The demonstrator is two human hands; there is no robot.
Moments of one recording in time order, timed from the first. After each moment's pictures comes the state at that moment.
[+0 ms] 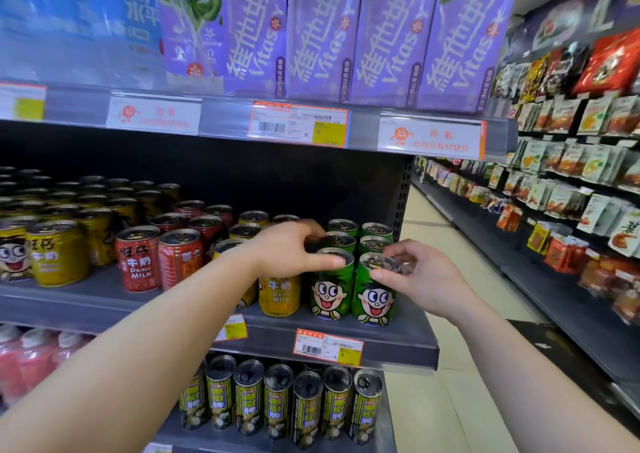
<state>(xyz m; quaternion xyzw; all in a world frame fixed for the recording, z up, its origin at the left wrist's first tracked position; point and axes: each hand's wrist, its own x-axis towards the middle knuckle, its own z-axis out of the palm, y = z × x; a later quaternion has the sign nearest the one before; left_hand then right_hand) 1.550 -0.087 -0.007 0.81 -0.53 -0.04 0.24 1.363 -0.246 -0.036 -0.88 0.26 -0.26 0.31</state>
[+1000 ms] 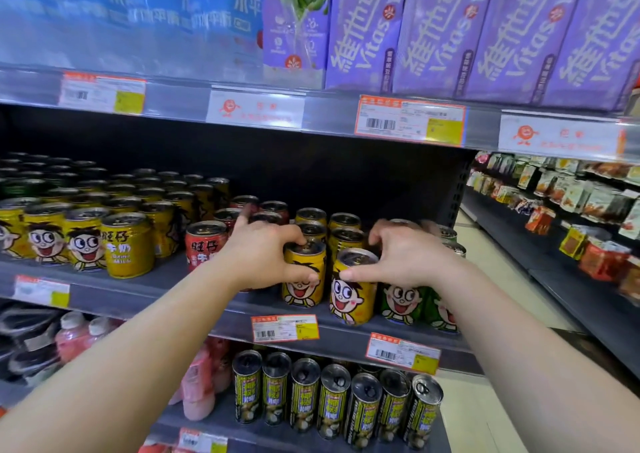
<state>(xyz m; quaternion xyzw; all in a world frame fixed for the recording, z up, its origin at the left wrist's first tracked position) 1.627 0.010 -0.029 0.85 -0.49 0.14 0.12 1.469 -0.161 0.005 -0.97 0.23 -0.07 0.02</state>
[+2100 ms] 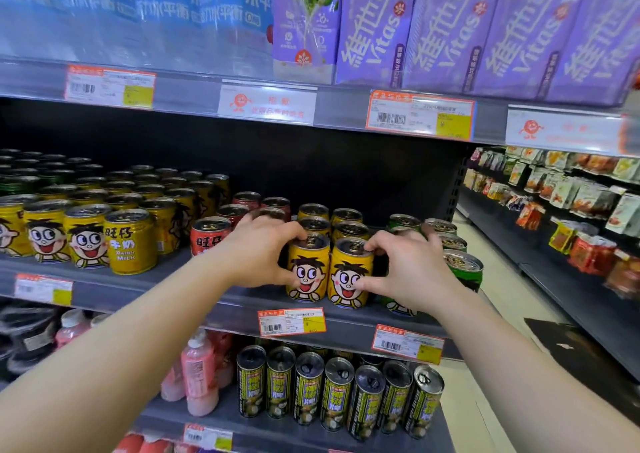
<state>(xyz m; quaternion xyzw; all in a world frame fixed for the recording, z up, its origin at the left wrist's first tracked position) 1.641 0.022 -0.033 0.82 -0.55 0.11 0.09 1.457 -0.146 -0.032 -0.96 0.20 -0.22 -0.01</state>
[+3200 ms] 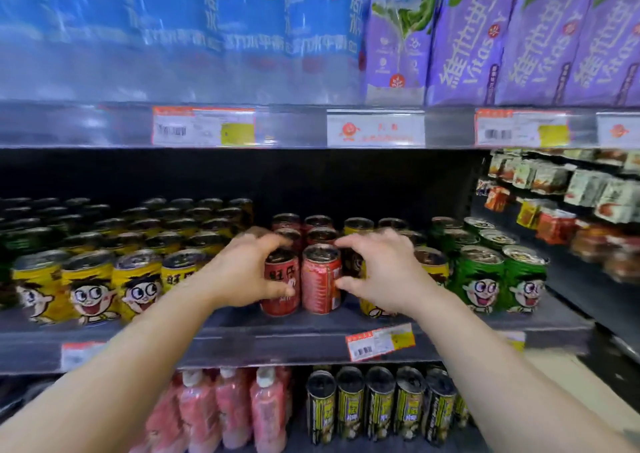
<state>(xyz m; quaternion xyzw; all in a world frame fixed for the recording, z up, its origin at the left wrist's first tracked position) 1.761 0.100 -0.040 0.80 -0.57 0.08 0.18 1.558 -0.040 -0.027 -0.95 0.21 -0.22 0.00</state>
